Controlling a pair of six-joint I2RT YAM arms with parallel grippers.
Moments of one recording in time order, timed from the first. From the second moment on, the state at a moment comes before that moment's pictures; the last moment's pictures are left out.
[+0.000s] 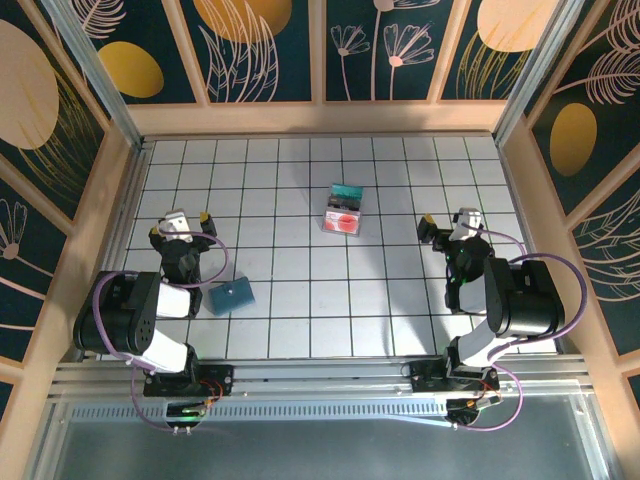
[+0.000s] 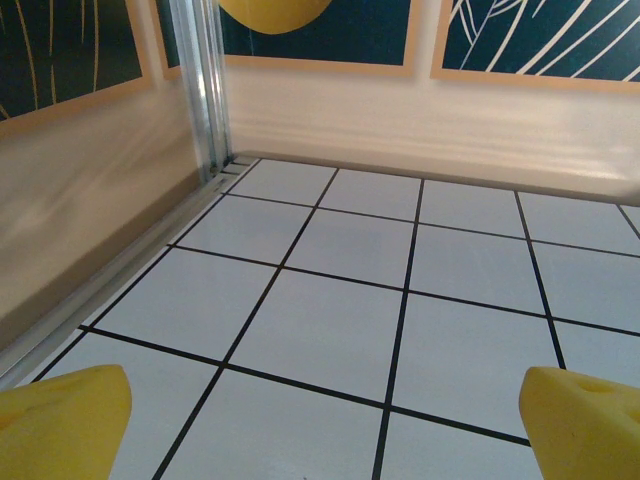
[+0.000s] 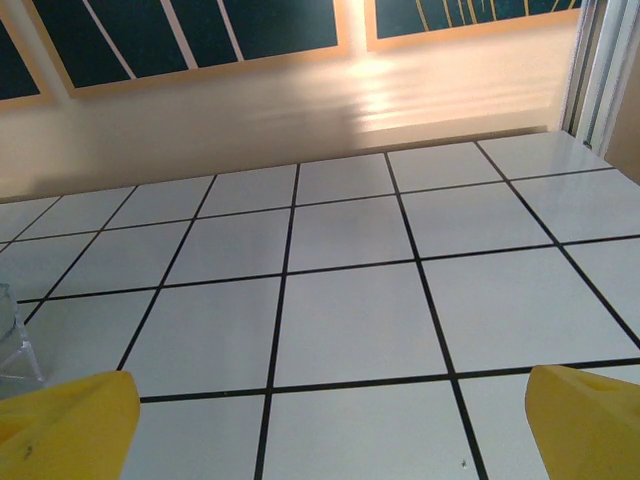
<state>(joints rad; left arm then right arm) -0.04 1.52 0.22 1.18 -0.29 -0.09 -0.06 1.56 0.20 1.23 -0.12 0.10</state>
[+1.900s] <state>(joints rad) -0.17 0.92 0.48 0.03 -0.39 -0.80 0.07 1.25 0.49 0.52 0.16 0.22</state>
